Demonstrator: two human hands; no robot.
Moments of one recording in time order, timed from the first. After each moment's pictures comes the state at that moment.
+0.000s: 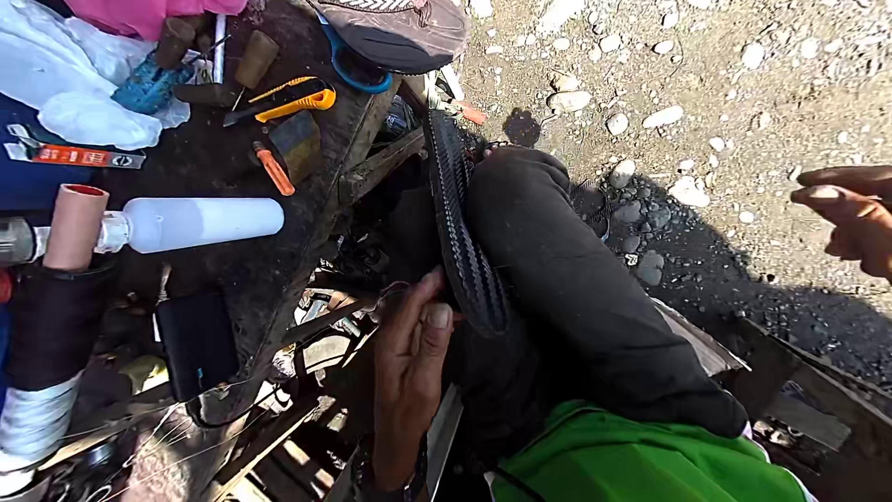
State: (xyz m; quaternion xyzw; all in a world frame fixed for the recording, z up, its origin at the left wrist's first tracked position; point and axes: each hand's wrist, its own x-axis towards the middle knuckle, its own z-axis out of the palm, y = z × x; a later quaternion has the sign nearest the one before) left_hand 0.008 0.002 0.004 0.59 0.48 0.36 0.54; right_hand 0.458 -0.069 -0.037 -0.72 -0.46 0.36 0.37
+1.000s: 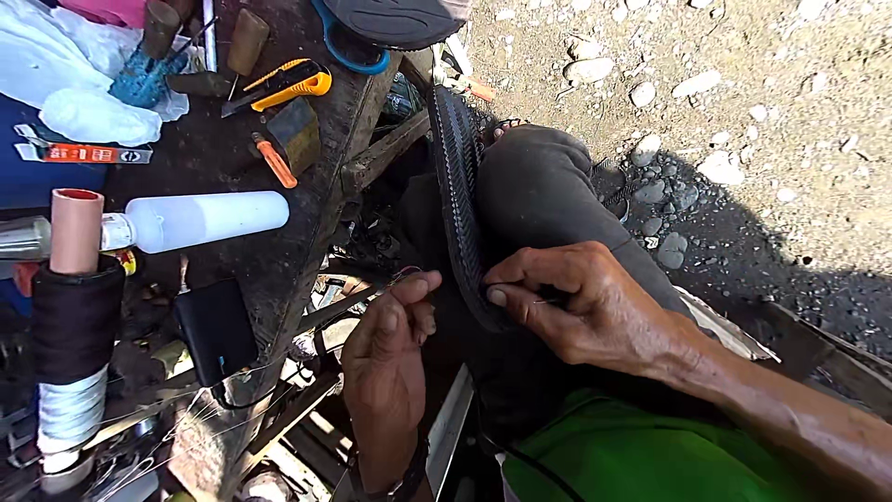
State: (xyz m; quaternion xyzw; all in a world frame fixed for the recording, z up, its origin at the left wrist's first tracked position) left_hand 0.000 0.009 0.019 0.44 0.46 0.47 0.61; right_hand 0.233 0.011 -0.017 -0.43 -0.60 0.52 0.43
